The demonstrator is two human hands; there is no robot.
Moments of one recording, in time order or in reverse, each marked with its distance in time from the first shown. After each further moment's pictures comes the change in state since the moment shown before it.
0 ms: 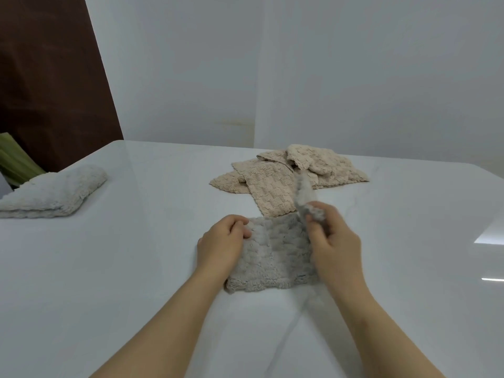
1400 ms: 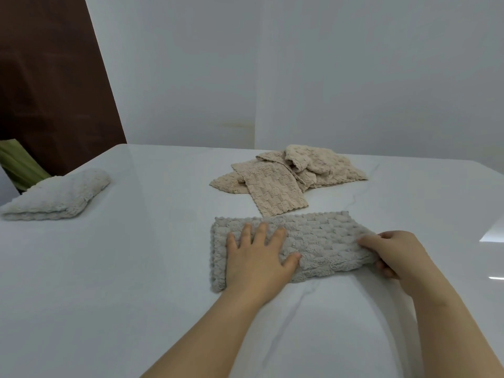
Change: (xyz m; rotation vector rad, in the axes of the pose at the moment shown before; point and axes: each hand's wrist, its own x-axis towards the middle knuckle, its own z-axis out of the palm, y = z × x) left_hand -0.033 0.015 0.039 0.897 -0.257 0.263; right_hand 0.025 0.031 -0.087 -0.128 -0.158 0.705
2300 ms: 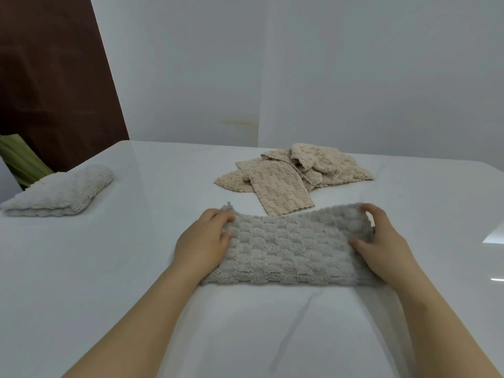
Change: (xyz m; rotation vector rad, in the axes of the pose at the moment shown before) left_hand 0.012 -0.088 -0.024 -0.224 0.259 -0.048; right_hand -0.002 -0.005 0.026 -0.288 -0.007 -0.338
